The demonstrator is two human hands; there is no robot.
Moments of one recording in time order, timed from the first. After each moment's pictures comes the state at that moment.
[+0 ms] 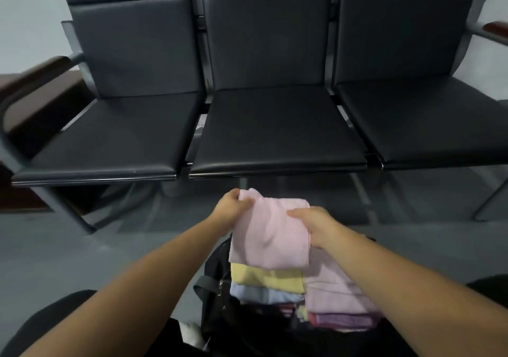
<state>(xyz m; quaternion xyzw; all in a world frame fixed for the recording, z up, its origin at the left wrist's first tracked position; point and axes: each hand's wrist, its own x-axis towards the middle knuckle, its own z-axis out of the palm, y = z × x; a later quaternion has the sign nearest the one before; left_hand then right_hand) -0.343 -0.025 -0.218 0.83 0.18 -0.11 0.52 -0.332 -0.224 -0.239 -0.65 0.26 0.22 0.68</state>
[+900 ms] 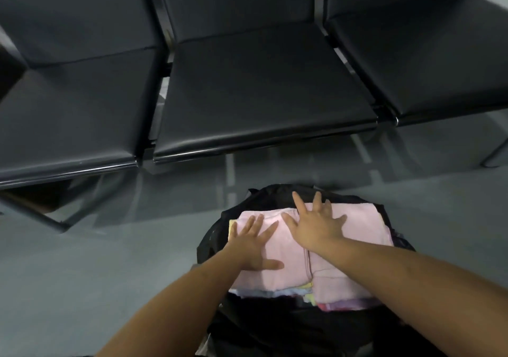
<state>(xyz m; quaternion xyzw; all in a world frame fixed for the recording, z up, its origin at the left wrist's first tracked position) -0.350 -0.051 -0.374 0.92 -0.15 -0.37 0.00 -0.325 -0.238 -0.353 -0.96 0.02 0.25 0.08</state>
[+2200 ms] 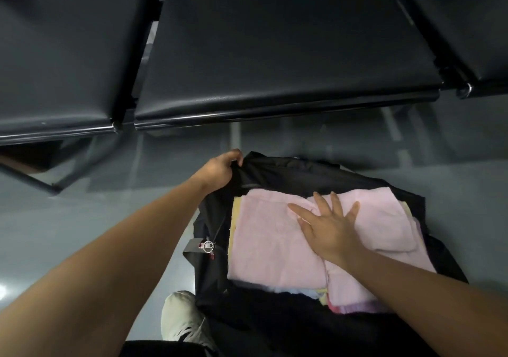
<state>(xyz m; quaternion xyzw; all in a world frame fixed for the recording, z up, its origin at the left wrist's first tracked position) -0.237 0.025 -0.375 0.93 0.04 -0.23 0.28 -0.332 -0.255 -0.422 -0.96 -0.12 0.24 0.05</state>
